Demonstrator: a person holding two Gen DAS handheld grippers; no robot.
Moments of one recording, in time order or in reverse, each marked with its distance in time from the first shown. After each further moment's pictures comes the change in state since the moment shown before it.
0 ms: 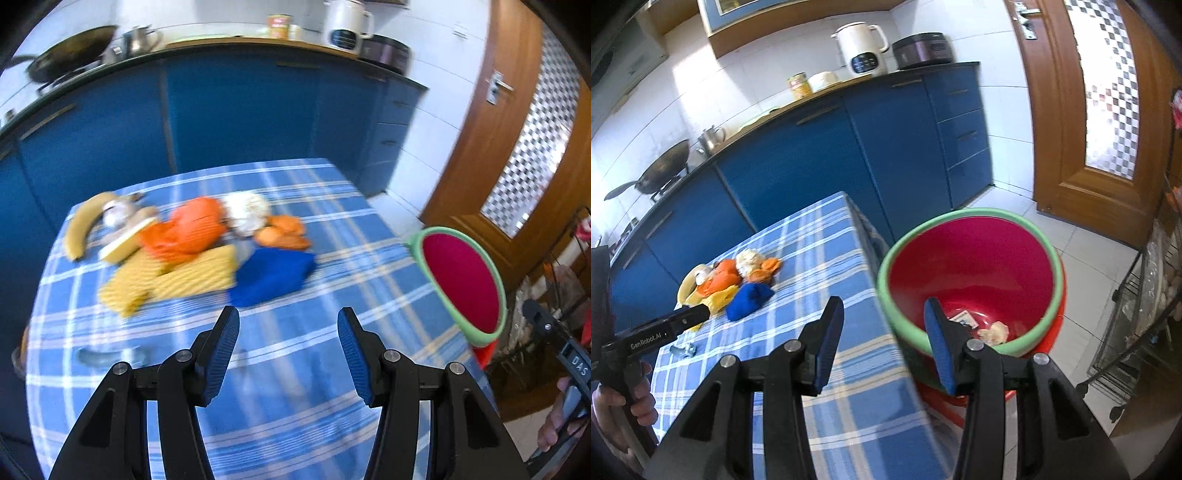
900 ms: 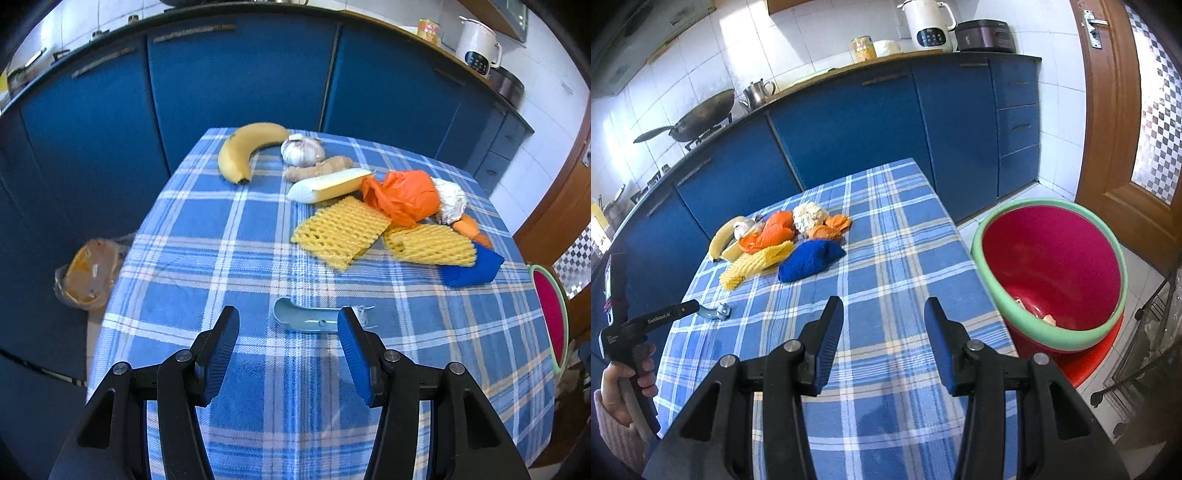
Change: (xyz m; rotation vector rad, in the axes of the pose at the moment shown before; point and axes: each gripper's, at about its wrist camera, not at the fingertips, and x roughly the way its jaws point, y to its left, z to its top) left arm 0.002 0.159 -0.043 -0.277 0.053 0.229; right arm 0.030 0.088 -0.024 -0.138 0.105 0.087
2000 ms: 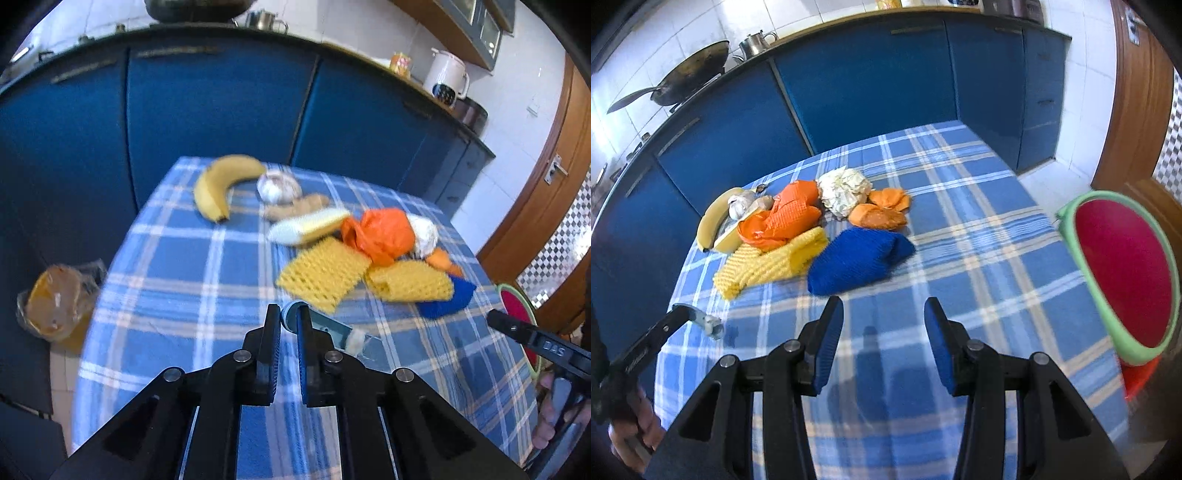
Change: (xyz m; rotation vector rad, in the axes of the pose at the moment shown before) left arm 0.000 0.026 0.015 0.008 -0.156 -0.173; right arm 0.108 0.084 0.029 0.003 0.163 -0.019
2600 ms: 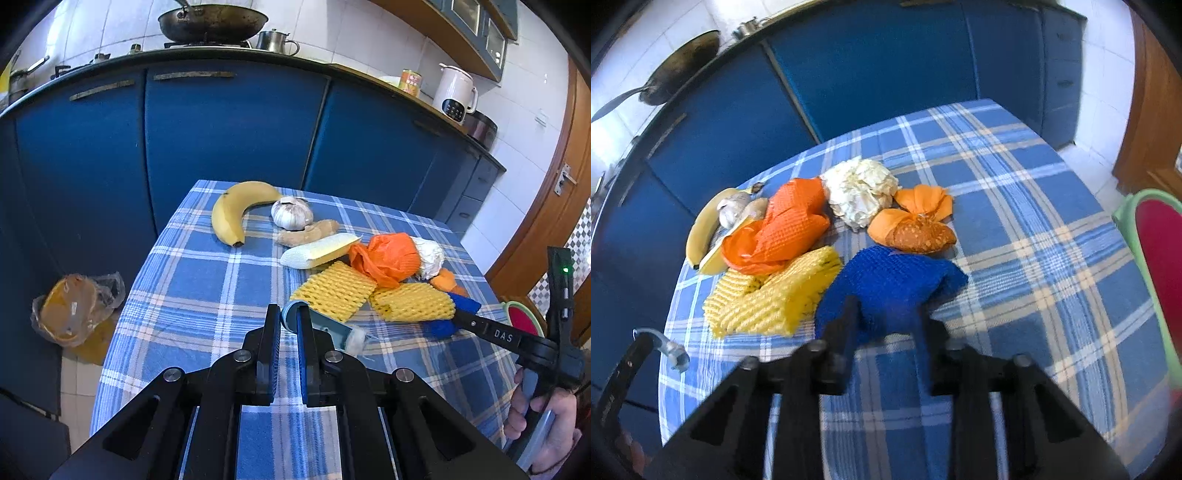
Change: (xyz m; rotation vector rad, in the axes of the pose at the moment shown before) left arm -0.015 -0.006 0.006 -0.009 -0.056 0.052; right arm 0.052 0.013 0.022 -0.010 0.025 0.048
